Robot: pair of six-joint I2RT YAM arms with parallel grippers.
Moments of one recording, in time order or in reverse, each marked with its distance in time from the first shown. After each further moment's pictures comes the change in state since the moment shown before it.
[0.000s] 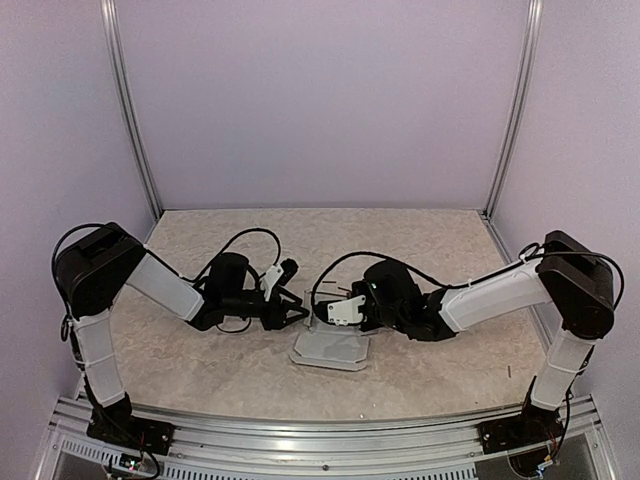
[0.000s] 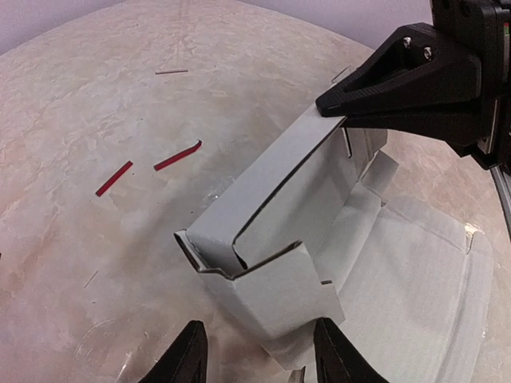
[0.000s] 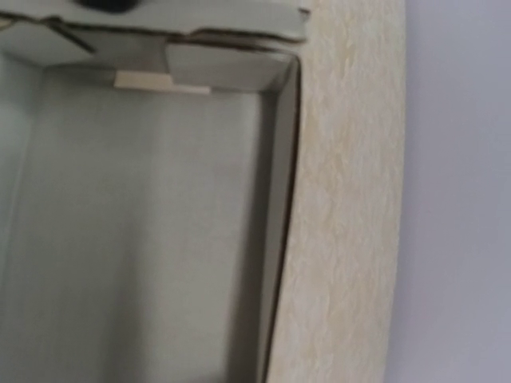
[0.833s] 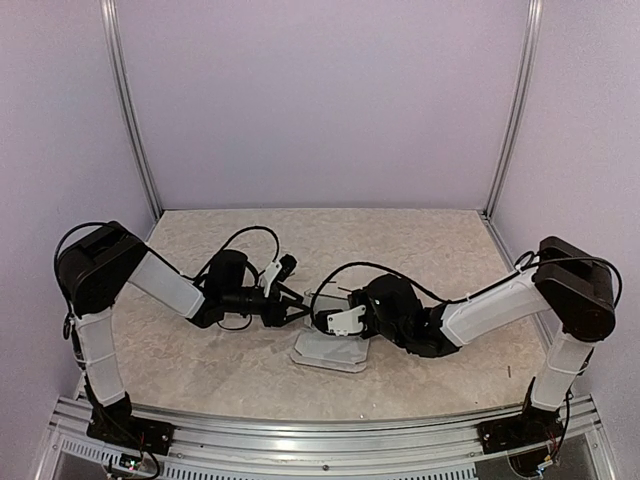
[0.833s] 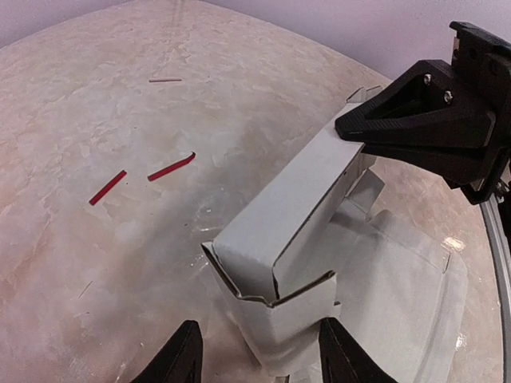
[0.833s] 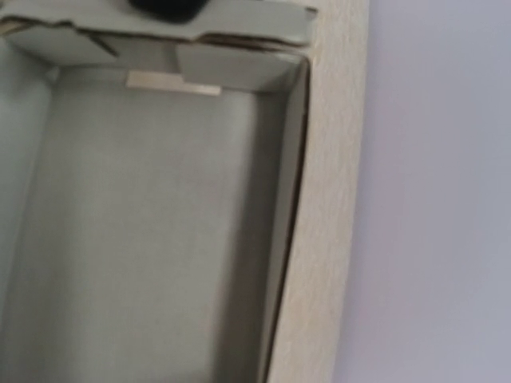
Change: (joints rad) left arm 0.019 0.018 0.023 0.023 0.059 -0.064; right arm 0.051 0.000 -0.077 0.154 0.103 -0.084
